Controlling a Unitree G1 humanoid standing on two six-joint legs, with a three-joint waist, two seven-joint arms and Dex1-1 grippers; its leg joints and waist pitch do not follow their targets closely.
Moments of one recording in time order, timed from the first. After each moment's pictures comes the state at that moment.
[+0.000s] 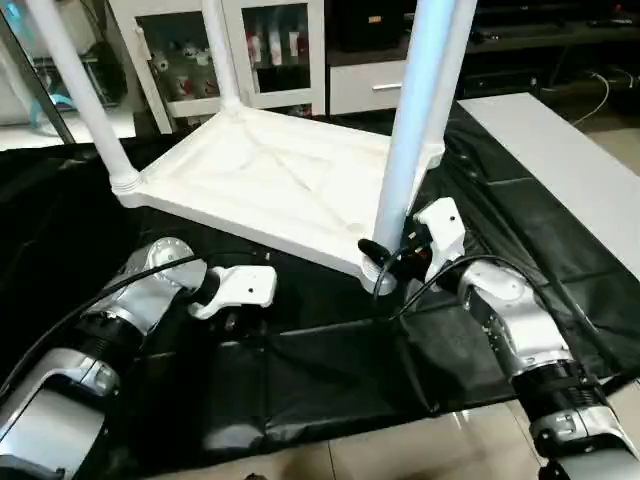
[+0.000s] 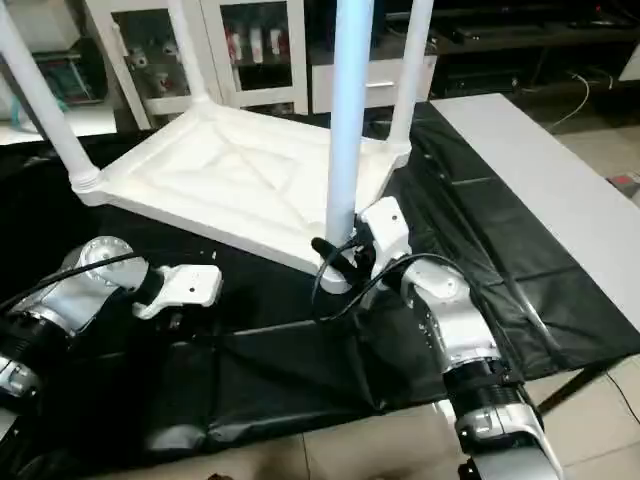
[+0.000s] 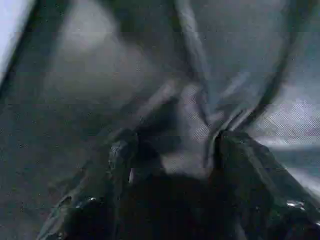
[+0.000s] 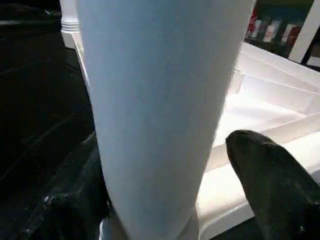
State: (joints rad) left arm -0.69 0.50 -0.41 0.74 0.25 -0.23 -1.24; right arm -0.50 -0.28 0.11 0.48 0.18 0.08 0.63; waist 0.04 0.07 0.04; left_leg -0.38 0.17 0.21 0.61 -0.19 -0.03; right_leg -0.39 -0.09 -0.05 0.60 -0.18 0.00
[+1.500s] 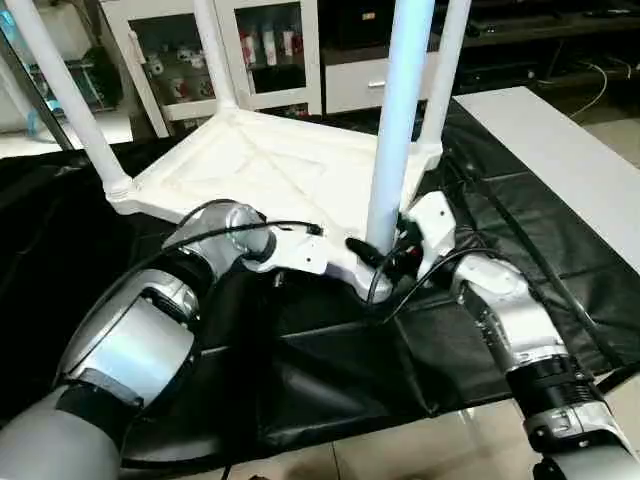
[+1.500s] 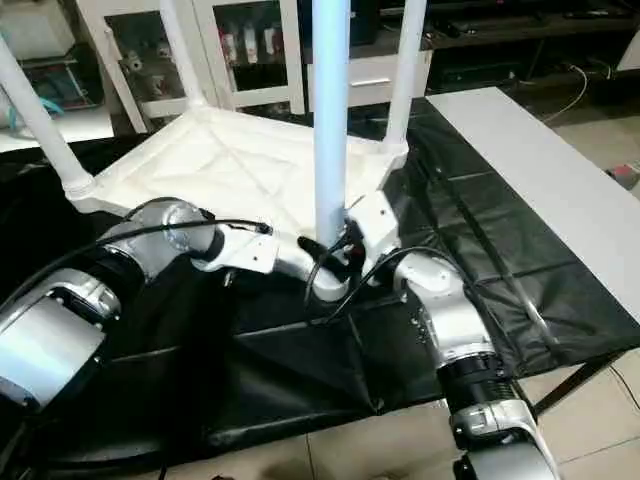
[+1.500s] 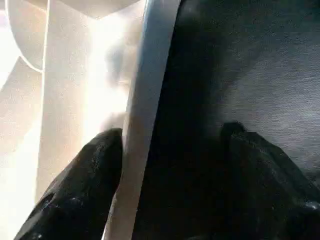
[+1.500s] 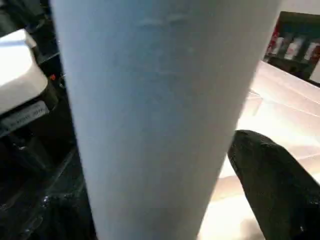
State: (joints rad) left arm -1.08 0.28 -0.54 1.27 0.50 -0.35 -1.02; right arm -0.51 -0.26 0.13 0.45 0.16 0.06 0.70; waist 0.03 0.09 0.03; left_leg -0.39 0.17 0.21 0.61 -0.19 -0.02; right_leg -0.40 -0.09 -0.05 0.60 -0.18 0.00
